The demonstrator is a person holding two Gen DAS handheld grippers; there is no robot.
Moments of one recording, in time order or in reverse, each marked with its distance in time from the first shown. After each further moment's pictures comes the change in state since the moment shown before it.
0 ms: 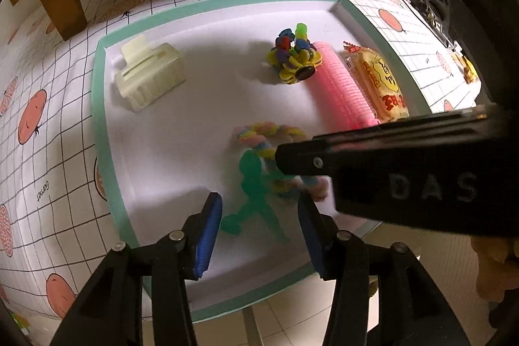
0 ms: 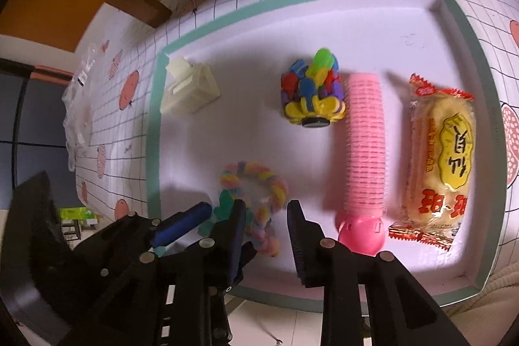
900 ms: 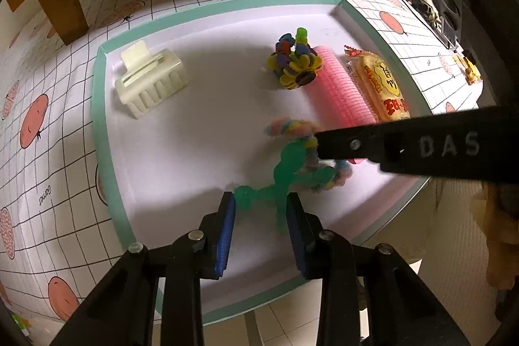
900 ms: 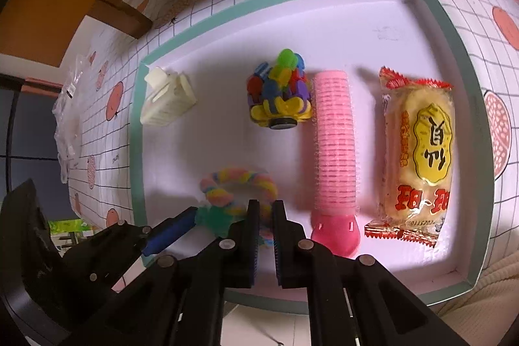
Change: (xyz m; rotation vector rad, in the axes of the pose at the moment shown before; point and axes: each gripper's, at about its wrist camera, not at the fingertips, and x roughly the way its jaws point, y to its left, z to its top) left arm 0.005 -0.002 0.007 -0.005 -0.016 0.007; right arm -0.008 -0.017 0.000 0.066 -0.034 -0.015
